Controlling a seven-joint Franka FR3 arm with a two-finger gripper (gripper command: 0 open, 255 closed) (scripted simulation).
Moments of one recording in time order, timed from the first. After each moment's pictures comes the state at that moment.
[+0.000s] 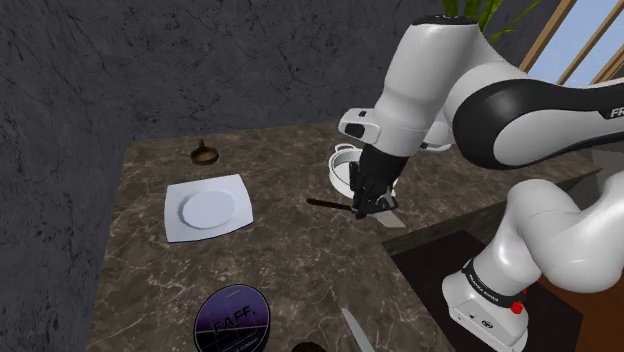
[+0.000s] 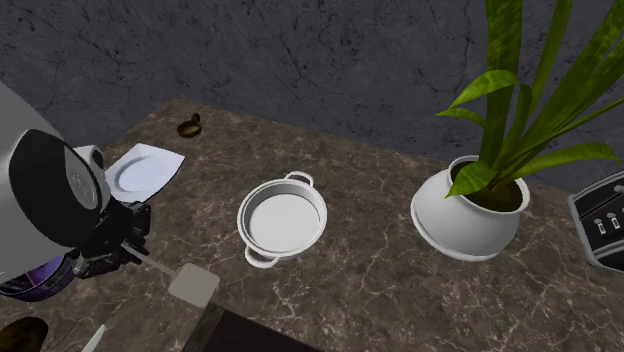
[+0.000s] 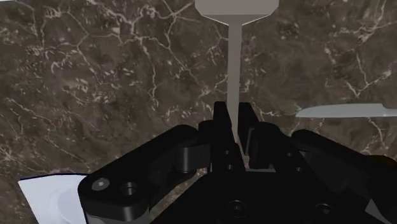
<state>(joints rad) 0.62 -0.54 0.16 -2.50 0.13 2.02 -0.56</state>
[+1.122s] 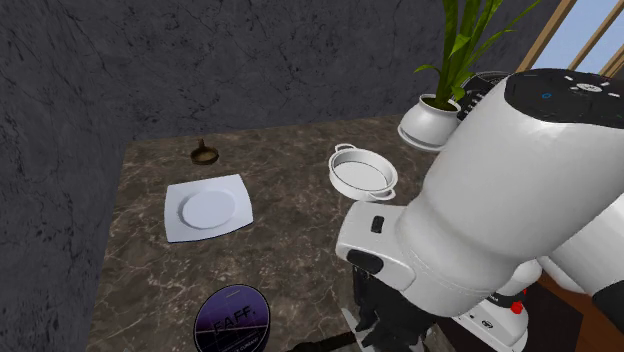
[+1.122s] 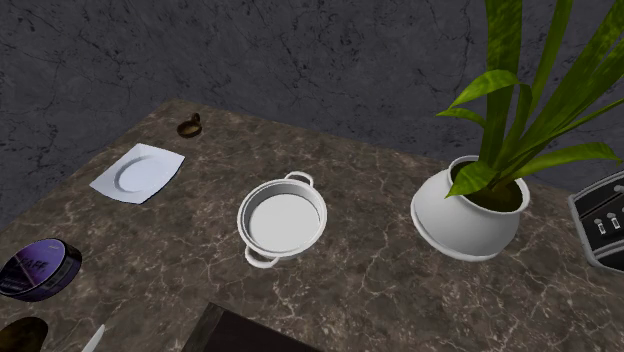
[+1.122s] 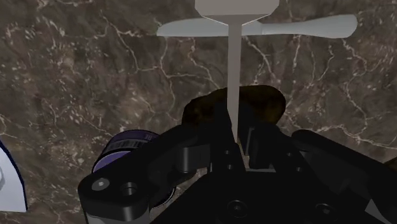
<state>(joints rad) 0.76 -0.38 0.51 -2.33 0.21 2.05 -0.12</state>
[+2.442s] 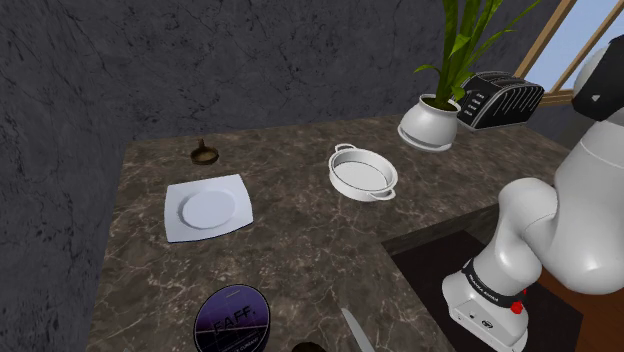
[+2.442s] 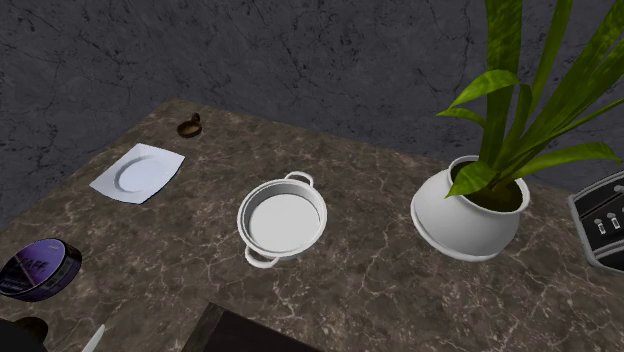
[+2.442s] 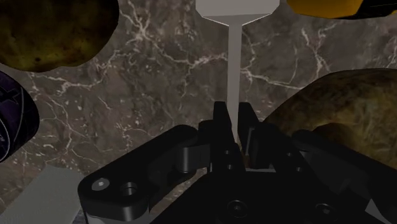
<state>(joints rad) 0.87 0.16 0.81 -1.88 -0.16 2.05 0.47</state>
